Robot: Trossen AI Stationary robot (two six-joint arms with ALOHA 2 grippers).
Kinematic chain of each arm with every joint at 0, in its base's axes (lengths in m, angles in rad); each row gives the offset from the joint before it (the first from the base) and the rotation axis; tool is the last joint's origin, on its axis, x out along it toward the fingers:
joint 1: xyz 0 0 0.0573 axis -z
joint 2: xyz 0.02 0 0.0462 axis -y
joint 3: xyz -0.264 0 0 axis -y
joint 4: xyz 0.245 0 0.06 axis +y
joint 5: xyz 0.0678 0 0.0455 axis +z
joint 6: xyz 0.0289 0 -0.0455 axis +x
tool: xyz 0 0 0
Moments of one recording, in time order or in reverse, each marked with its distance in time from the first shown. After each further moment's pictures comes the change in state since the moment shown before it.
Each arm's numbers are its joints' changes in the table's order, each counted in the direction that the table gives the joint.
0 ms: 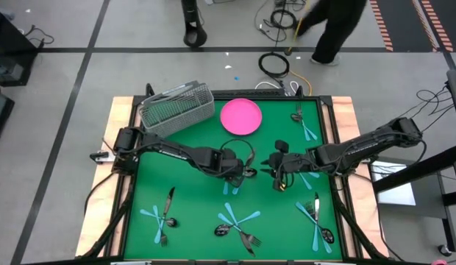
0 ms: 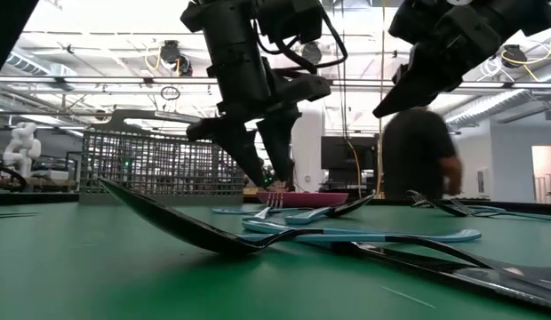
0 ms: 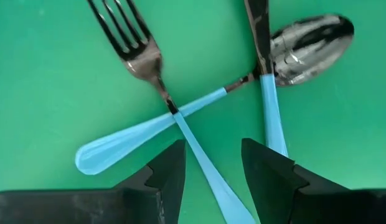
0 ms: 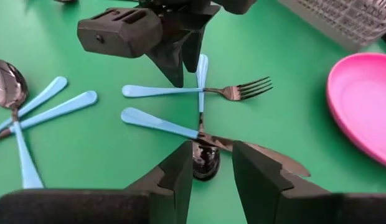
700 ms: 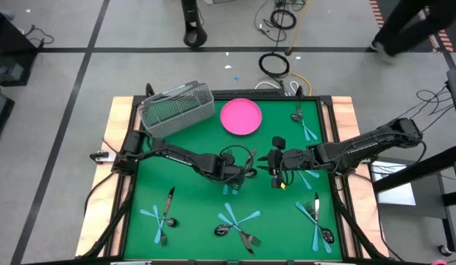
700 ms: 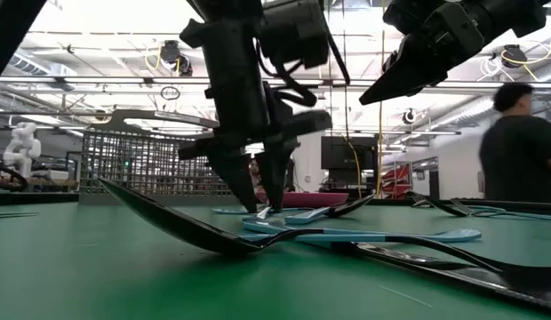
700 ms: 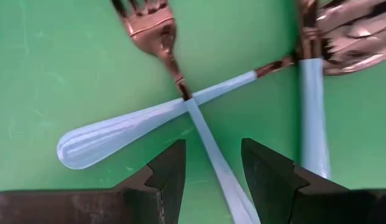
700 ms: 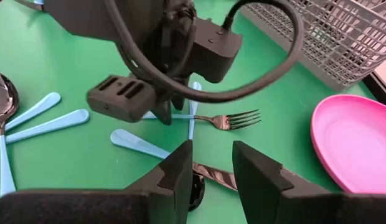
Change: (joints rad) left arm 0.029 -0.077 -0.001 -0.007 0.042 -0.086; right arm 0.027 0.000 0.000 -0.095 0.001 -0.120
